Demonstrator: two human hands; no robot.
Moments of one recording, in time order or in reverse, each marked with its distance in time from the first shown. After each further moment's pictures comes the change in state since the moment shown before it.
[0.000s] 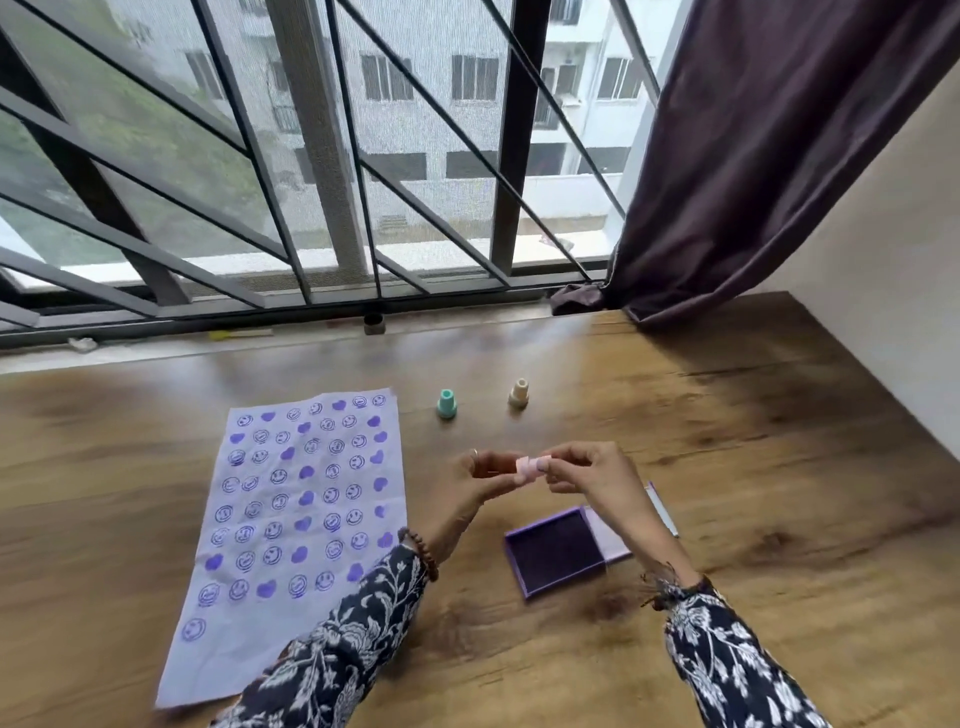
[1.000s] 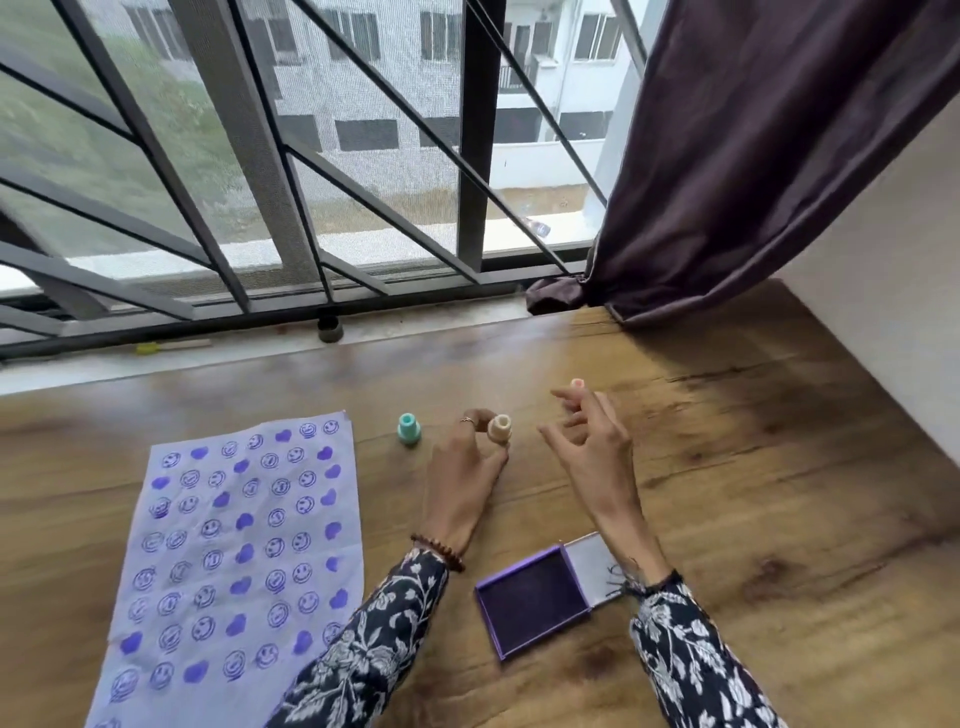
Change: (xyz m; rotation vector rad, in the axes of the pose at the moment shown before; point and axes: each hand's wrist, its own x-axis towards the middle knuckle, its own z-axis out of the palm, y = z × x) left_hand 0.063 0.022 0.028 0.734 0.387 0.206; right_hand 0.053 -0.001 -0.016 -0.364 0.372 -0.298
